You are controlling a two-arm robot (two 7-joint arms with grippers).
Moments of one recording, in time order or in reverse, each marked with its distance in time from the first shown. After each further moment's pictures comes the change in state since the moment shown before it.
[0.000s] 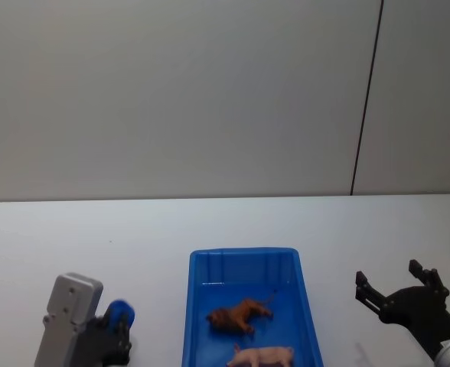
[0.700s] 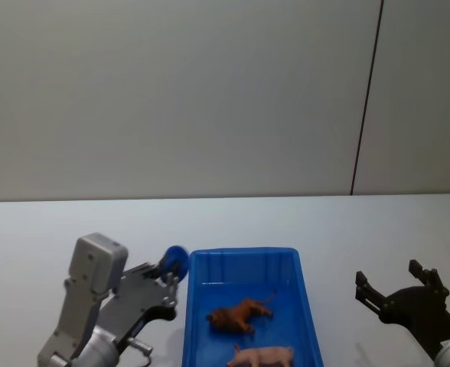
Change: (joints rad) left arm -0.087 -0.053 -0.001 -0.008 0.044 -0.155 -0.244; right arm 0.000 0.000 0.000 0.000 0.000 0.000 0.000
